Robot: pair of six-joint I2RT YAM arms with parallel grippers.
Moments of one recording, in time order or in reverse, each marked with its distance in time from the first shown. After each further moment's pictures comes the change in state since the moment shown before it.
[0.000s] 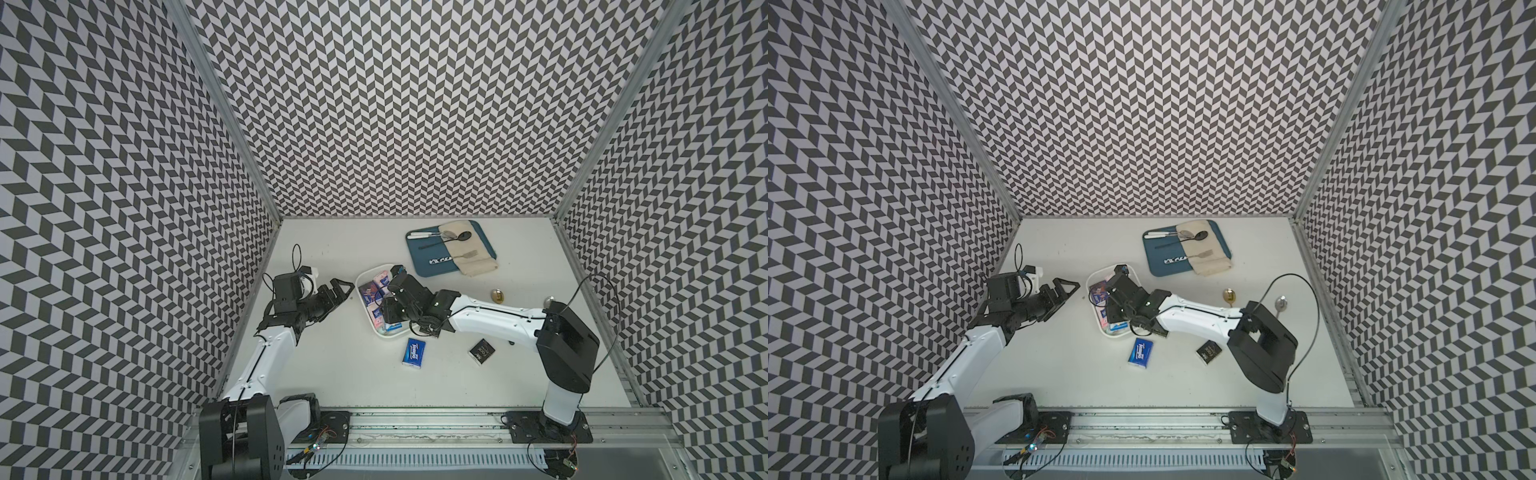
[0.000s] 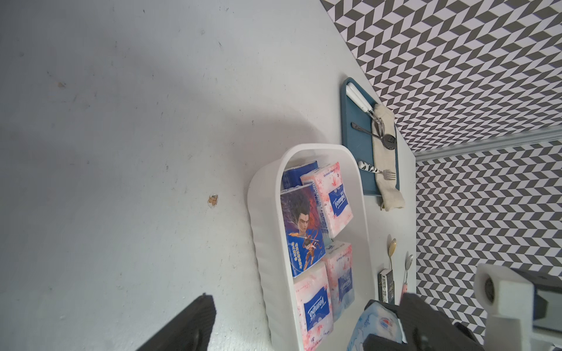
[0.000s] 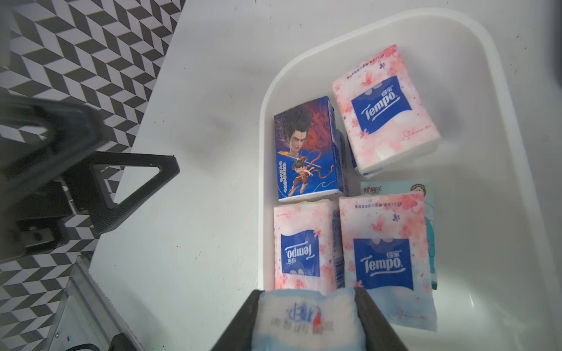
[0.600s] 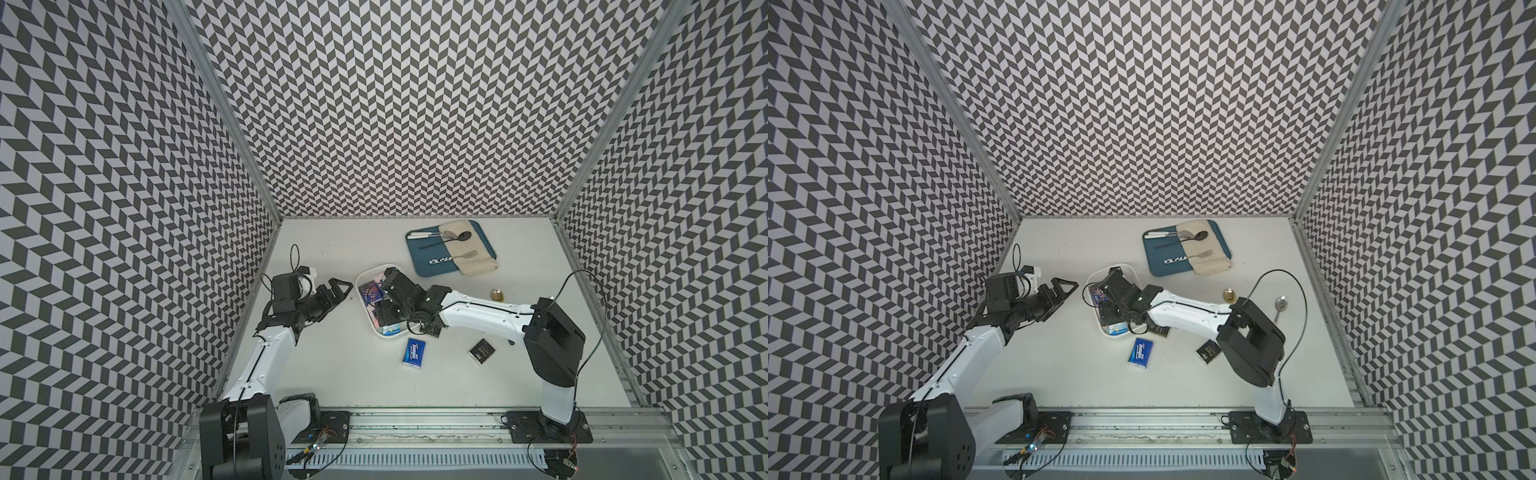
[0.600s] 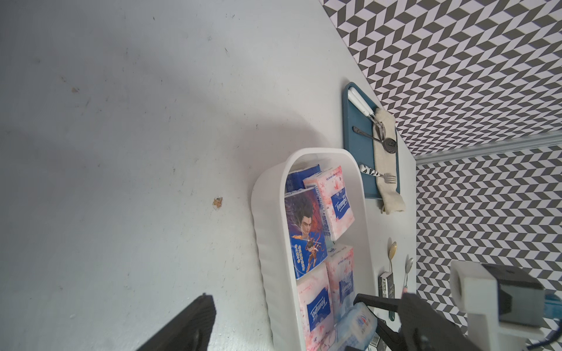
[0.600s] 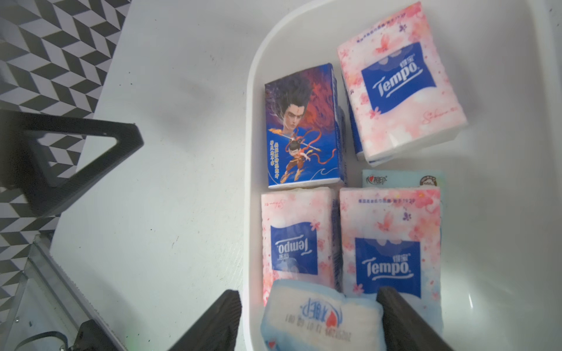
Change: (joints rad) left arm 0.018 0.000 0.000 0.000 0.003 0.001; right arm 0.000 0.048 0.091 -0.128 -0.031 -0.072
